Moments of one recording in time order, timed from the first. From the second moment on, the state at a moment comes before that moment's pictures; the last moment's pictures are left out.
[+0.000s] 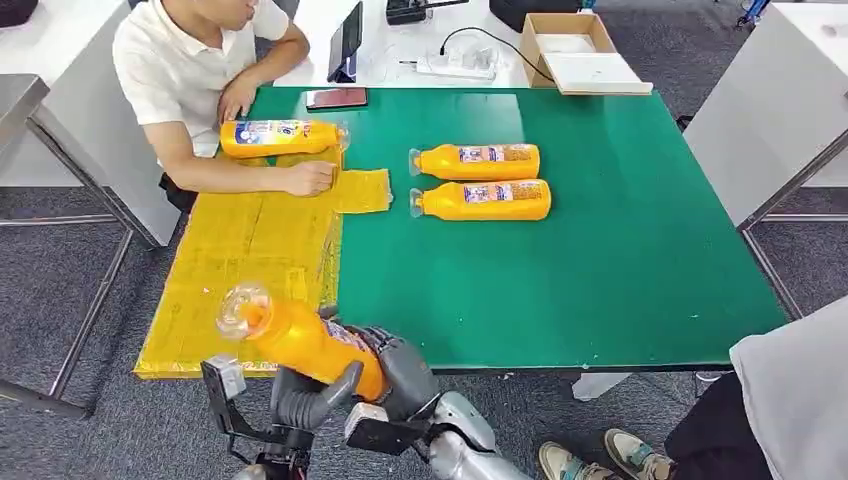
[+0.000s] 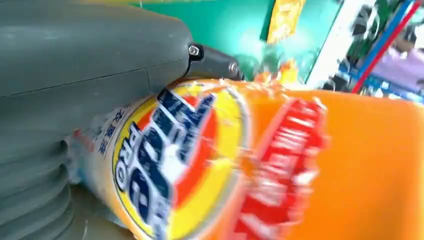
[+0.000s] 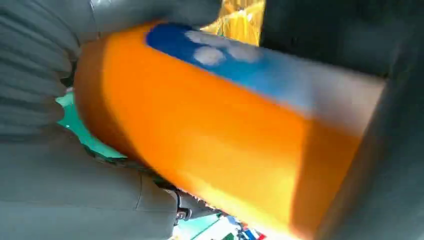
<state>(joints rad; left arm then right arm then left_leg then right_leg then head) 0.09 -0.14 -0.42 -1.46 0.45 0.20 -0.34 -0.28 0.22 0.65 -0.71 0.49 -0.31 -0.57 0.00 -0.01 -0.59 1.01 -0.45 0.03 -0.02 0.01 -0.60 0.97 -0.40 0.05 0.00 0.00</state>
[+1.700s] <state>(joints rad) -0.60 0.03 -0.19 -0.58 -1.10 0.25 -0.09 -0.13 0.20 0.61 -0.84 0.39 -0.46 -0.66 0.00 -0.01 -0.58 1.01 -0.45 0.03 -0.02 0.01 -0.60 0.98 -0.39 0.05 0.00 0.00</state>
